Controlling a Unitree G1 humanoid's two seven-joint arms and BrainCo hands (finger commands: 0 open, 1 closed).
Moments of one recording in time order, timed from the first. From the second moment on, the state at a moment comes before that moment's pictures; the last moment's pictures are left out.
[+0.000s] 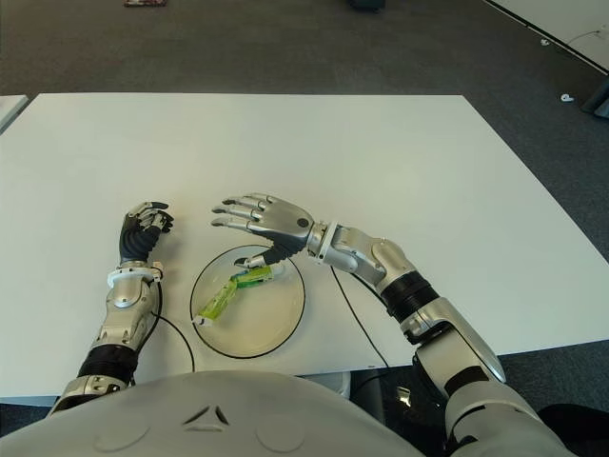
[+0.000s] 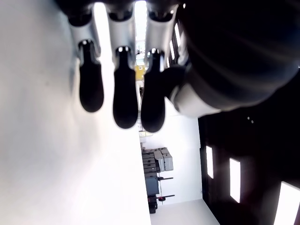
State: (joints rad) left arm 0.04 0.08 0.14 0.51 0.04 -0.38 0.16; right arm -0.41 -0.50 0.57 0.27 -0.74 -0.79 -0.06
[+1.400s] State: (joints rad) left arm 0.02 0.08 0.14 0.58 0.04 -0.47 0.14; right arm -0.09 -0.13 0.11 0.17 -0.33 -0.48 -0.24
